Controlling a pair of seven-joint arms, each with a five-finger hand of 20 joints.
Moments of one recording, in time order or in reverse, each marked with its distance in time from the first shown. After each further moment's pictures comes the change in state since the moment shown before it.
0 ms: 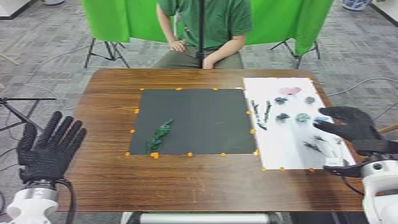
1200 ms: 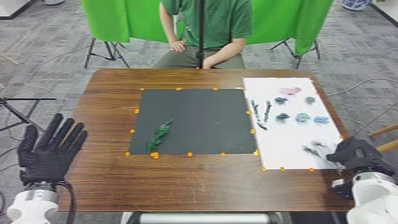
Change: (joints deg) left arm 0.8 0.2 0.2 -0.4 0.1 0.7 0.3; right arm 4.7 0.2 -10.0 6.5 -16.6 -7.7 23.3
